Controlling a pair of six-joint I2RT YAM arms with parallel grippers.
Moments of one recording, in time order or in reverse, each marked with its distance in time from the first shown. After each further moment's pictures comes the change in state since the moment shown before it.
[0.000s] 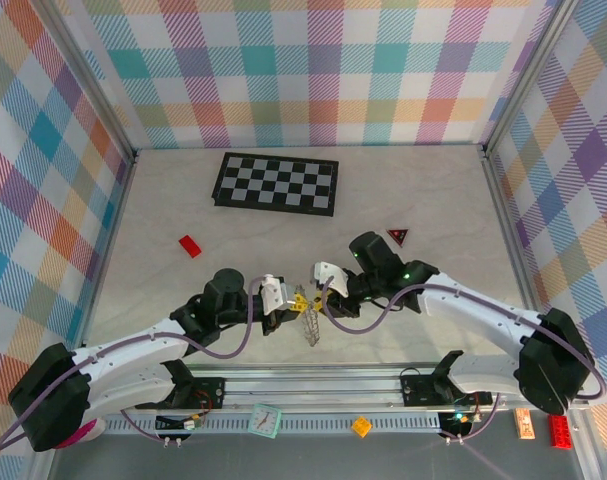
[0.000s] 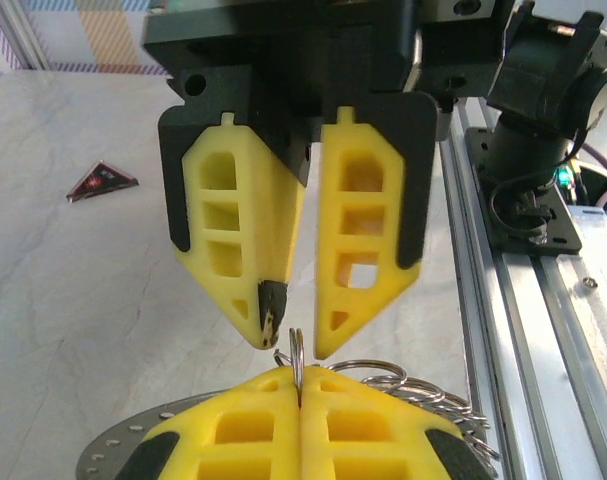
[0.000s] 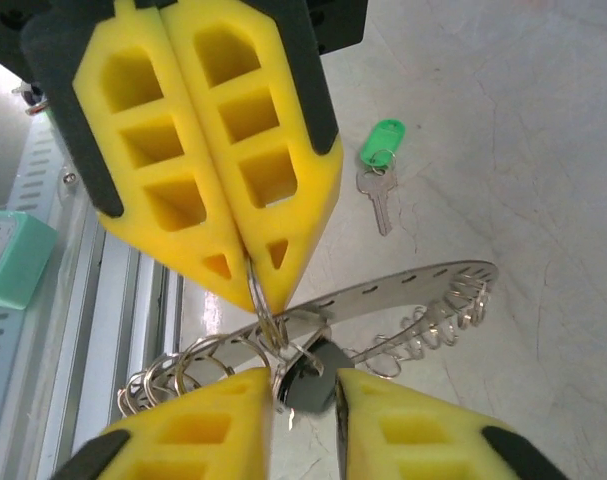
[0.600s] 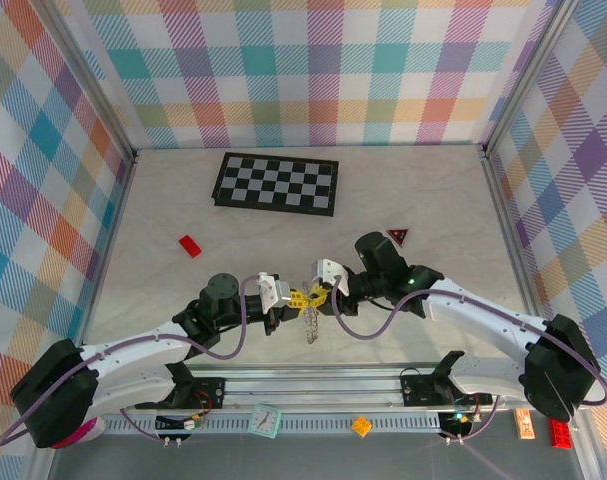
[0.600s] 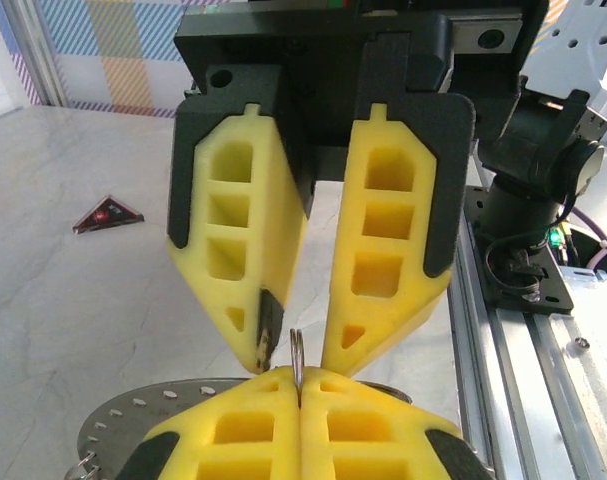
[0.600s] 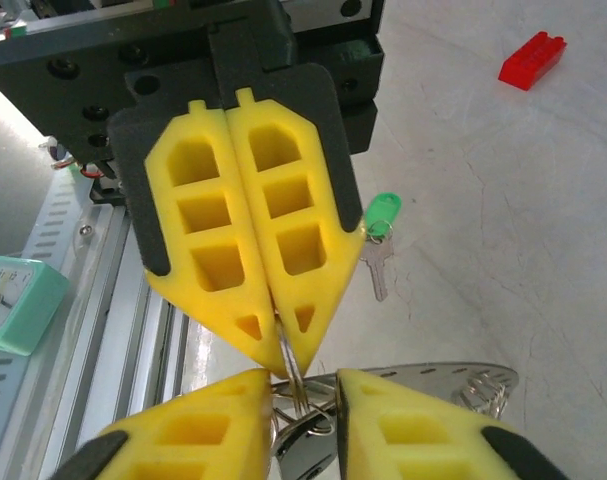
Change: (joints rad) left arm 0.000 0.032 -0.065 0.220 0.006 -0.123; right arm 0.000 -0.021 -0.037 0.146 -0.069 0.039
